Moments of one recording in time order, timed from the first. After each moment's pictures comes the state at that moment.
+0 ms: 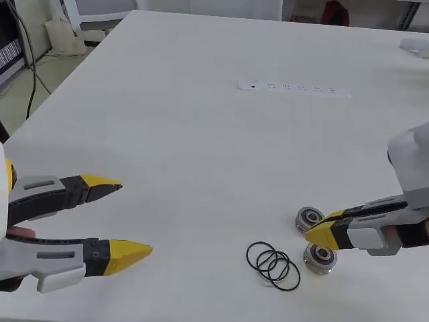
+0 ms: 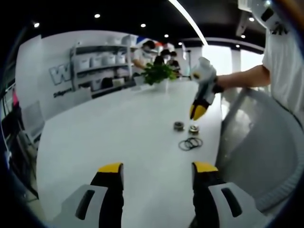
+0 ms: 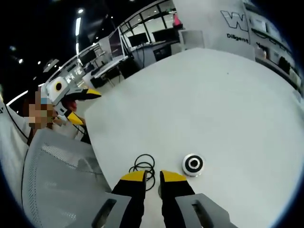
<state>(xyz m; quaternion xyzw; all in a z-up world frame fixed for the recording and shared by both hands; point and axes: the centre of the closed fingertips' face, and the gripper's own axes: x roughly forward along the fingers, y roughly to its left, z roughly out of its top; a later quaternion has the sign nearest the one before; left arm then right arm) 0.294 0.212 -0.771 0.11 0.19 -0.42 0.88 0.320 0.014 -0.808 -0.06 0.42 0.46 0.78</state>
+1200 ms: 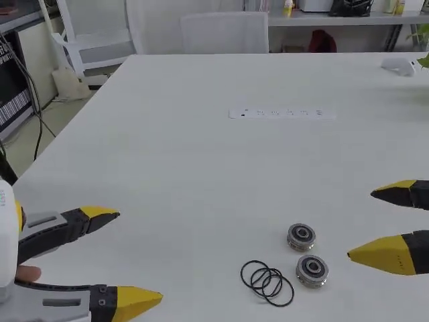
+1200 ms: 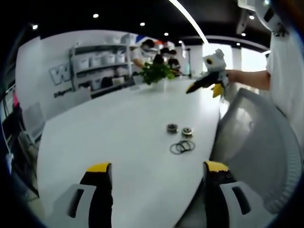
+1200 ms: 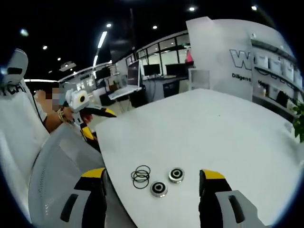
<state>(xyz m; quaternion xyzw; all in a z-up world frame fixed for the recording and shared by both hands) 0.273 0.191 -0.759 0.11 0.20 -0.41 0.88 0.303 -0.037 -0.734 -0.07 0.26 0.50 0.83</state>
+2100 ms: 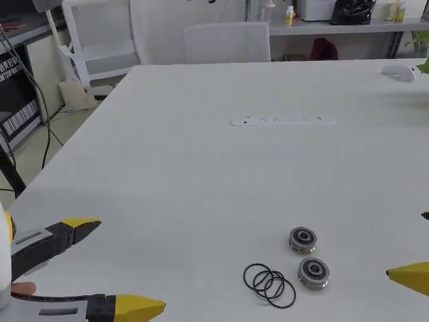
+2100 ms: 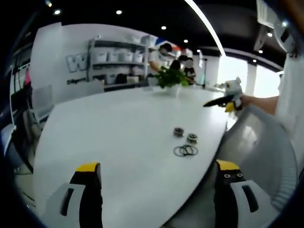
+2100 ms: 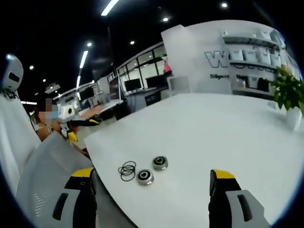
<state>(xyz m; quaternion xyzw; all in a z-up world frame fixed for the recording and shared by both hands) 0.269 0.212 -0.766 0.04 0.21 -0.36 0.91 0.301 -0.087 -0.770 0.01 0.24 0.43 0.87</state>
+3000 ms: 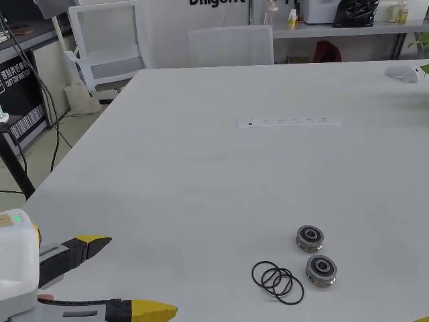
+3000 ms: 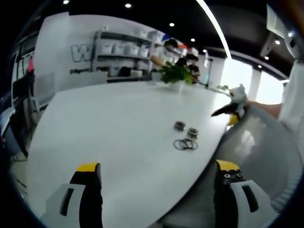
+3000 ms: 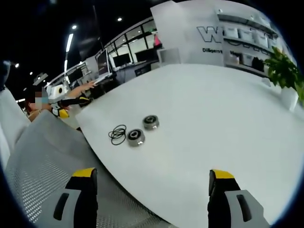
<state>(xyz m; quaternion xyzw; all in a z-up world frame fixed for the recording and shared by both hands) 0.262 0.210 -0.783 0.01 0.24 -0.35 0.91 0.275 -0.118 -0.824 -0.03 0.36 0.39 0.85</state>
